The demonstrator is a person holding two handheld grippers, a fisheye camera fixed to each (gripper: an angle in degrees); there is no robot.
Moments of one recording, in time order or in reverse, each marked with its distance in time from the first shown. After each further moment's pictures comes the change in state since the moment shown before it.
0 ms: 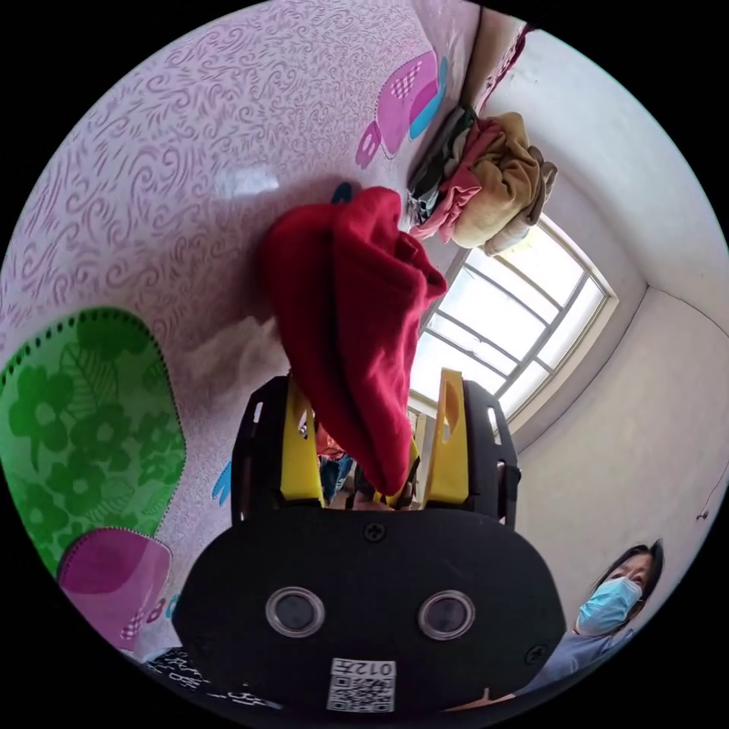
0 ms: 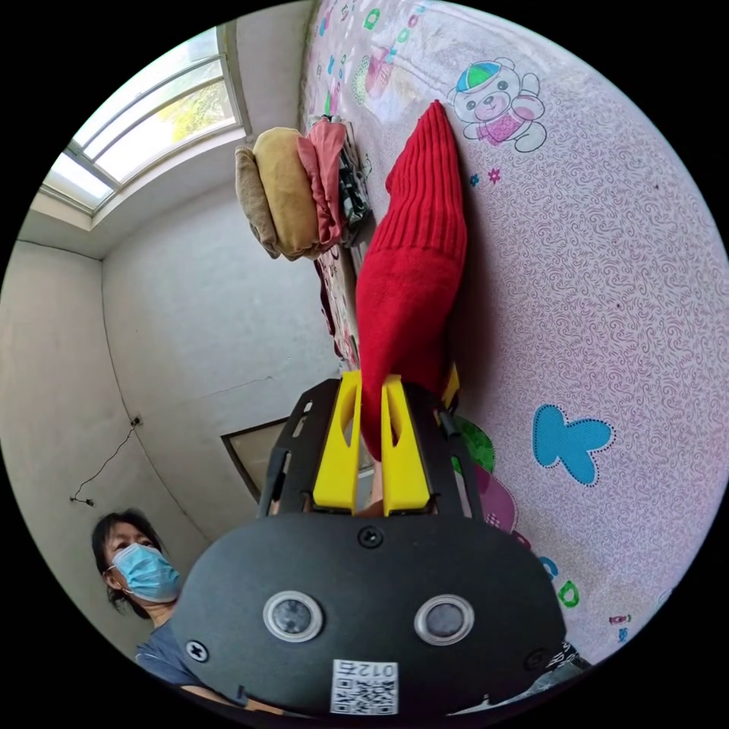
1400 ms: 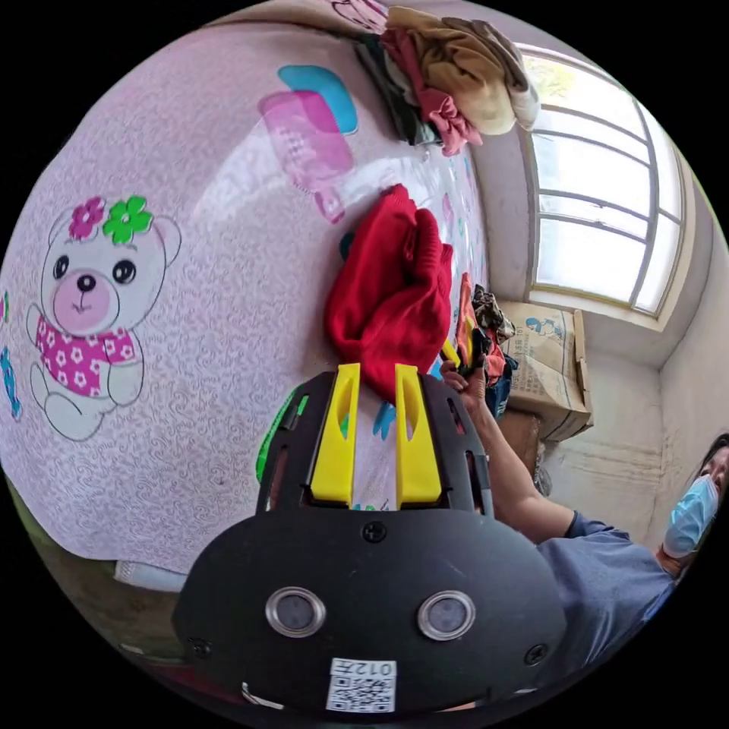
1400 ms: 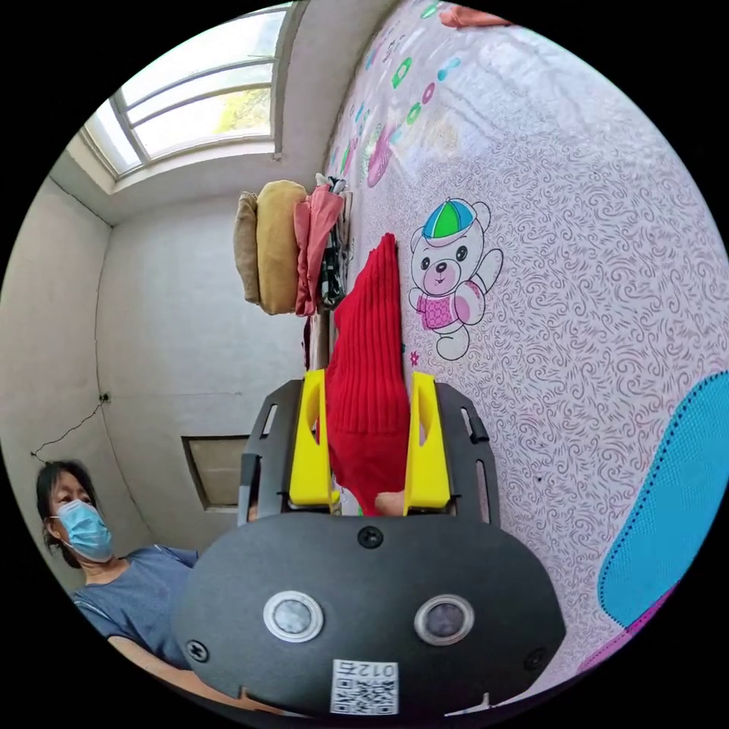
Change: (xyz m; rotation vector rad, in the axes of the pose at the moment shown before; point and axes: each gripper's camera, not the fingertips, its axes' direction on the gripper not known) left arm 0.071 0.051 0.030 -0.305 -0.689 0.346; right arm -0.006 -0.143 -0.011 0.097 0.079 -0.190
